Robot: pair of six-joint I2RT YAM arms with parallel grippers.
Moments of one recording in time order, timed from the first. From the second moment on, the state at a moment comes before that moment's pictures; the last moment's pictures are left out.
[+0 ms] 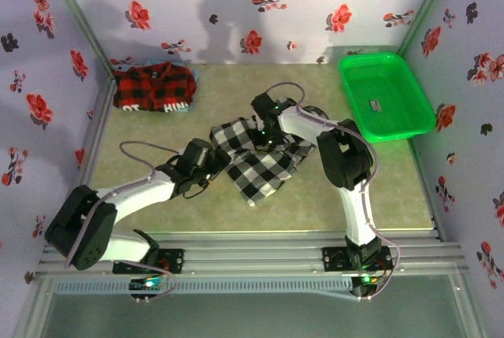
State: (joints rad) left arm -0.66 1.35 0.61 -0.09 -0.01 -1.27; right arm 0.60 2.14 1.59 -0.75 -0.17 0.35
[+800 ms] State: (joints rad) left arm -0.68 1.72 0.74 0.20 0.01 -1.33; right arm 0.53 2.12 1.53 -0.66 -0.24 0.39
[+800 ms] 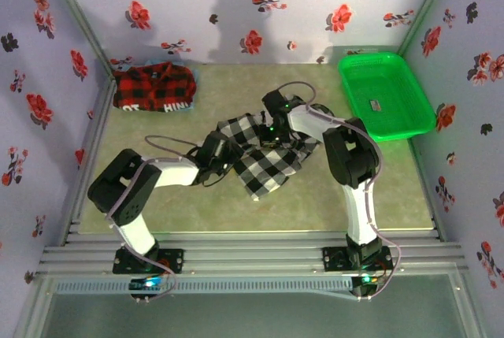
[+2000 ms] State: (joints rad) left arm -0.57 1.38 1.26 -1.13 -0.10 -0.41; right arm 0.72 1.92 1.26 -0.37 -0.47 0.86
